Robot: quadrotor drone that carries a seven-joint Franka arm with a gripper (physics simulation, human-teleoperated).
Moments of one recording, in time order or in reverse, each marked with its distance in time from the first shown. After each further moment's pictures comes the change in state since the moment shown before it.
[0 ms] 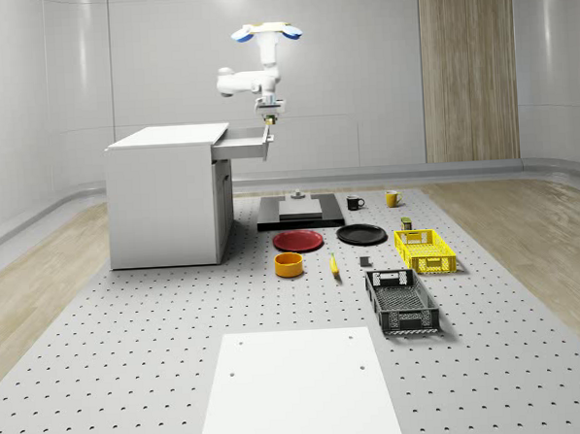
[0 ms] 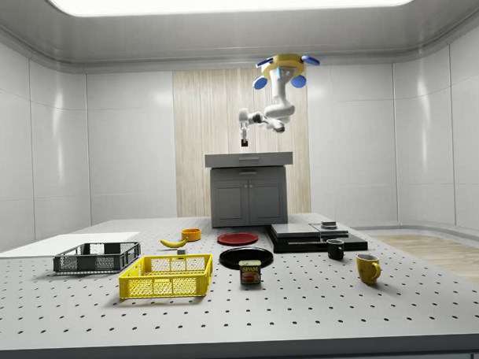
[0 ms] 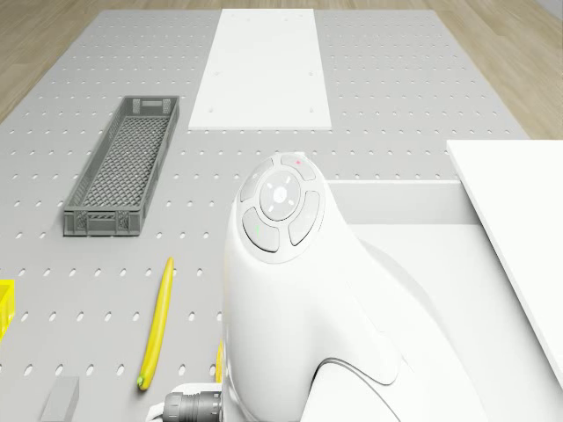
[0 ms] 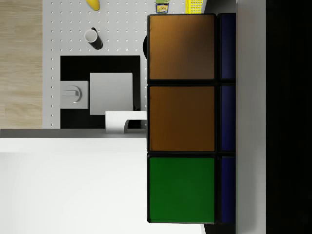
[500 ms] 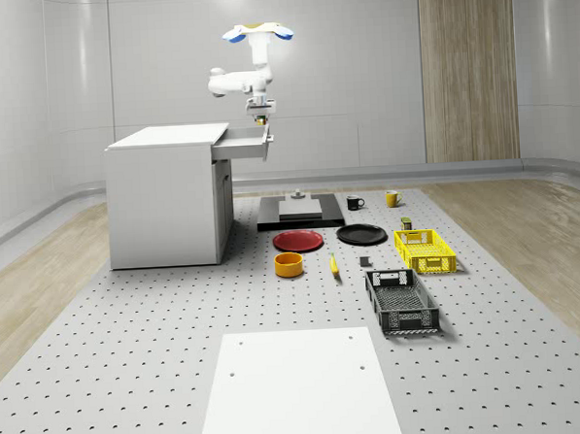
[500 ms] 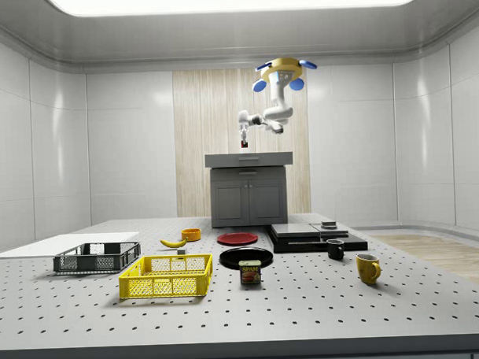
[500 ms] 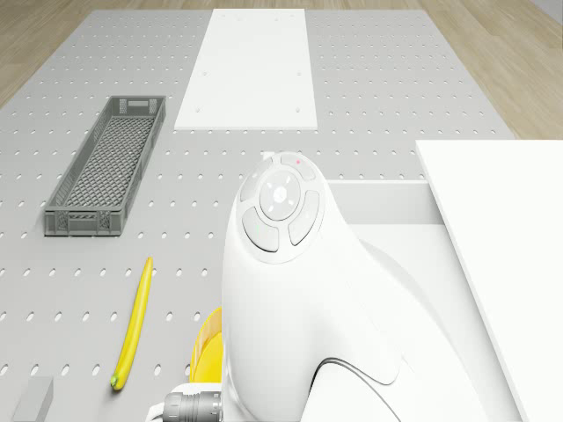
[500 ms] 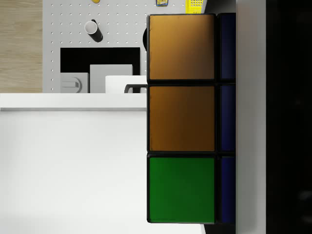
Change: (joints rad) arm -0.001 -0.004 0.001 0.000 0.002 0.004 0.001
